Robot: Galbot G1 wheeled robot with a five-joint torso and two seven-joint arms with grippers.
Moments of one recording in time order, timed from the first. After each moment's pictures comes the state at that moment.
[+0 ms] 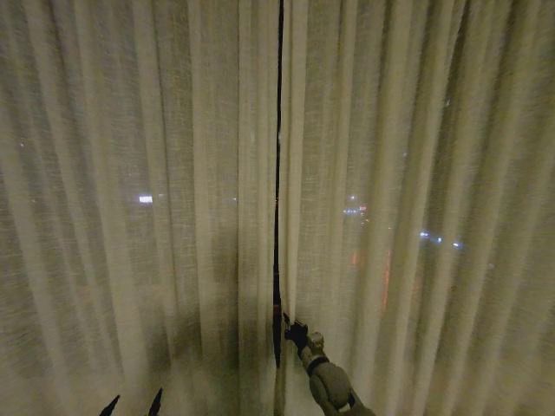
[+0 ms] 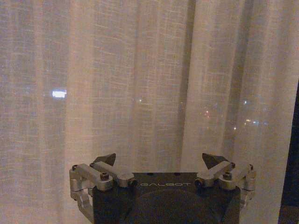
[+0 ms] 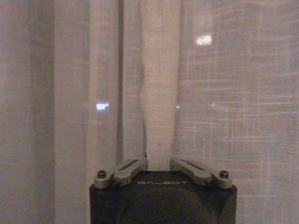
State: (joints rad) left arm 1.77 -1.34 -0.81 -2.26 -0.43 0.10 -0.02; right arm -0.80 1.37 0.16 1.58 0.30 -0.21 0.06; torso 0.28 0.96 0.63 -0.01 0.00
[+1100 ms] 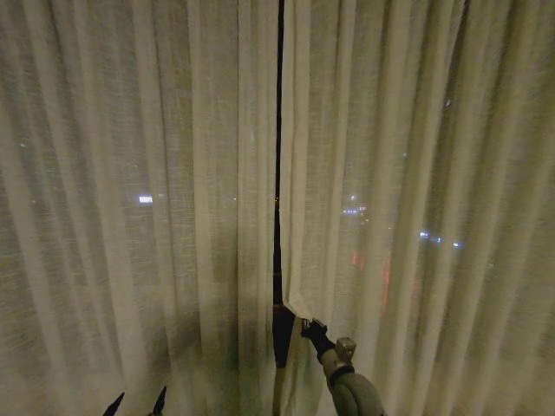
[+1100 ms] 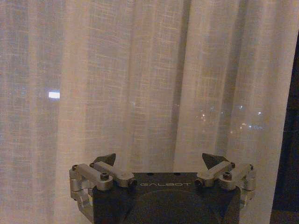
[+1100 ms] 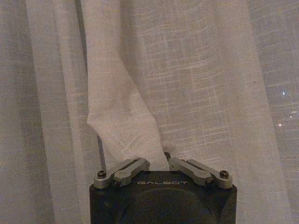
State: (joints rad) left arm 1.76 -1.35 -0.79 -2.27 -0.43 0.10 -0.02; right arm -0.92 1.37 0.32 1.79 0.43 -0.24 0.05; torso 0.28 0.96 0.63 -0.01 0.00
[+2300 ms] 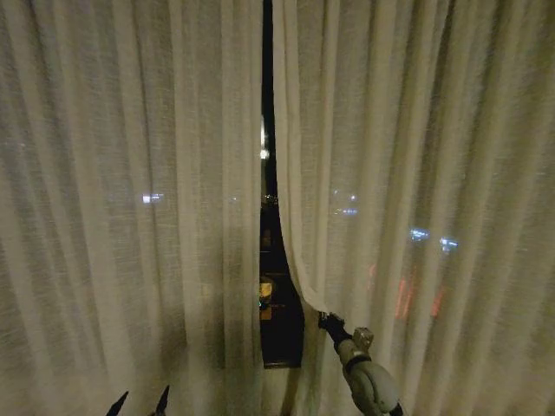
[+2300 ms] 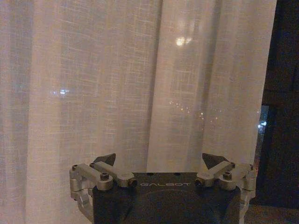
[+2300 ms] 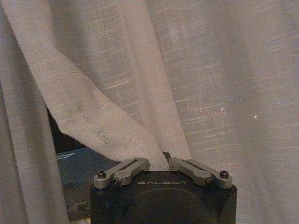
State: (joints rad) left arm 1.75 -1.34 -0.79 -2.25 -0.43 0.09 -0.01; right arm -0.88 1.37 0.45 1.74 0.47 -0.30 0.04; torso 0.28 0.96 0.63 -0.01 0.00
